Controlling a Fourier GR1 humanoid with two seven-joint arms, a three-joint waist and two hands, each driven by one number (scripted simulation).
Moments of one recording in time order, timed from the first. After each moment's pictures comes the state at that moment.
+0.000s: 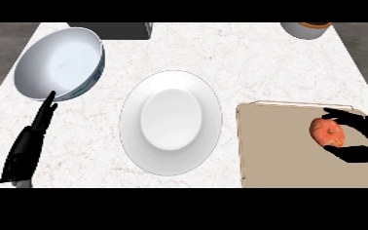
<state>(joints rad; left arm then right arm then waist) 0.07 0.35 0.05 -1.48 -0.13 0.07 -0.17 -0.15 -0.60 -0.10 -0.99 0.25 0.41 -0.11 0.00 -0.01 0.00</state>
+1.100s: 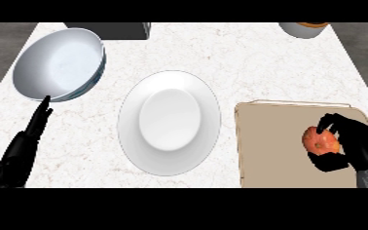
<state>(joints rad) 0.12 0.33 0.09 -1.55 -0.15 0.03 -0.11 0.03 -0.49 0.06 -1.51 0.76 -0.06 0.29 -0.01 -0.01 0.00</state>
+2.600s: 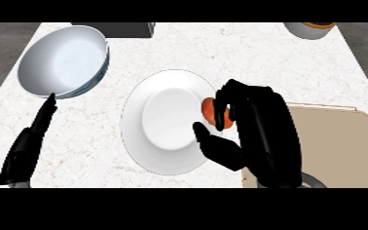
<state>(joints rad) 0.08 0.30 0.11 -1.51 -0.19 0.00 -0.11 -0.40 -0.07 0.48 -1.99 0.99 0.09 0.71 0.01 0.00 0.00</state>
